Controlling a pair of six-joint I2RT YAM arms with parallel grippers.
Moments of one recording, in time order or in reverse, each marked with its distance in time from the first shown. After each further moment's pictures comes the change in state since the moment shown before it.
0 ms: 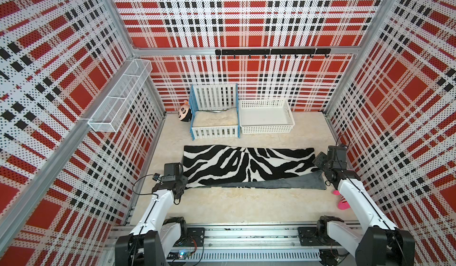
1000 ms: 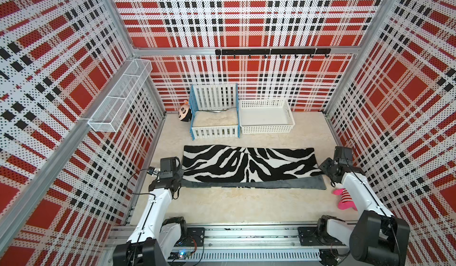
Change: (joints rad) left arm 0.020 -0.036 0.095 0.010 -0.059 -0.003; right arm -0.176 0.114 0.052 -0.171 -0.143 0.044
